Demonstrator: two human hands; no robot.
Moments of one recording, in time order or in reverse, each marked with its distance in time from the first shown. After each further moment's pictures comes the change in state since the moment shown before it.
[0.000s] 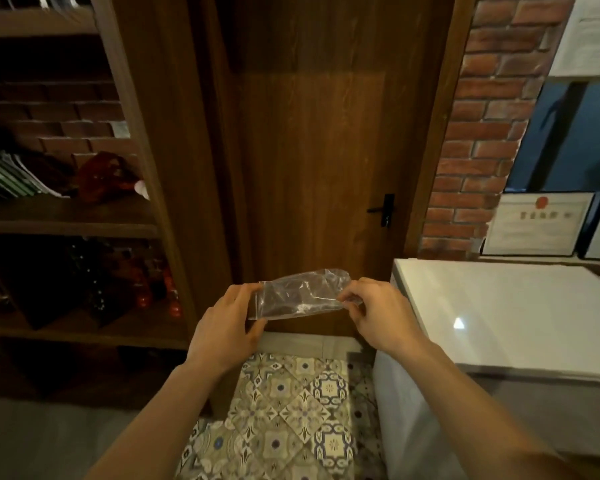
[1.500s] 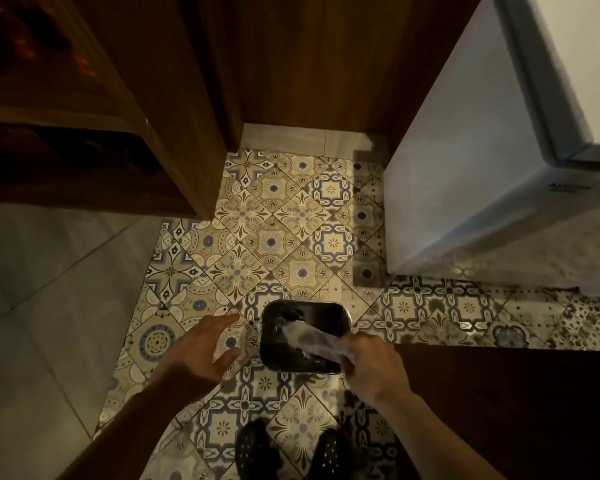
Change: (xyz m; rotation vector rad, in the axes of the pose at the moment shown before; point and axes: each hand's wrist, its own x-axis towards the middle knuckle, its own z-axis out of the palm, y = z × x) left_hand -0.240 -0.226 0.325 -0.173 -0.847 -0.370; right_hand -0.262 0.114 0.406 -0.048 -0.863 0.507
